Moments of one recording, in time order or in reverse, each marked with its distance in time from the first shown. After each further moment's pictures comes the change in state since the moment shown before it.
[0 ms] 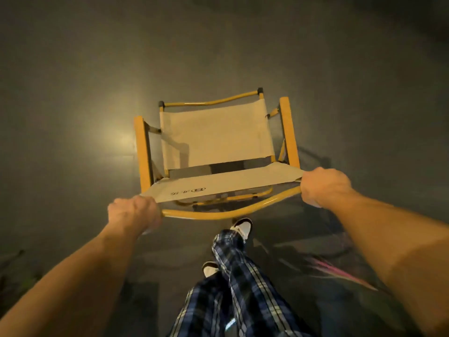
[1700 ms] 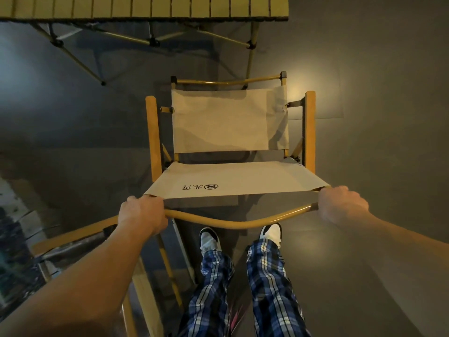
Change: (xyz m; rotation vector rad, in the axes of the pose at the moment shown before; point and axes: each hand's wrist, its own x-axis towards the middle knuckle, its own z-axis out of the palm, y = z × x) left_hand -0.317 0.109 0.435 -1.271 -0.381 -0.883; right_hand -0.114 -0.316 0.151 -1.189 0.331 -0.690
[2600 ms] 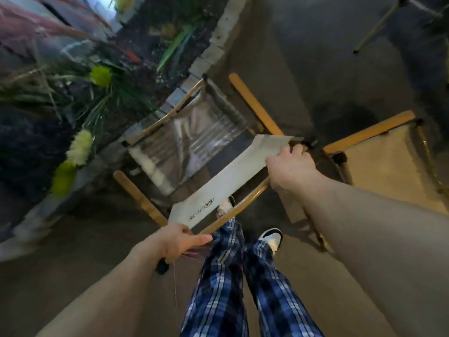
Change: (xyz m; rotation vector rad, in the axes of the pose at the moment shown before) left_hand -0.263 0.005 0.289 -1.688 -0.416 -0.599; right_hand -0.223 -0.341 0.062 -1.064 0.486 -1.096
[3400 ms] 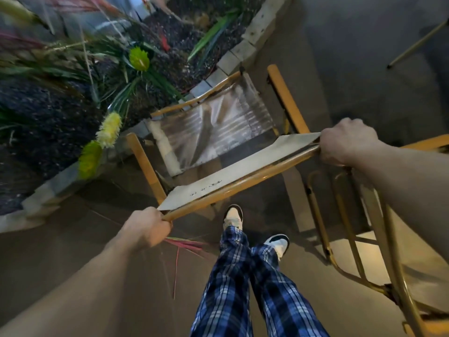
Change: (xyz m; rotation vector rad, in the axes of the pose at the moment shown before) left_hand -0.007 -0.090 -0.040 -0.212 0.301 -0.185; right_hand 0.028 0.010 -0.065 -0.202 0.072 0.096
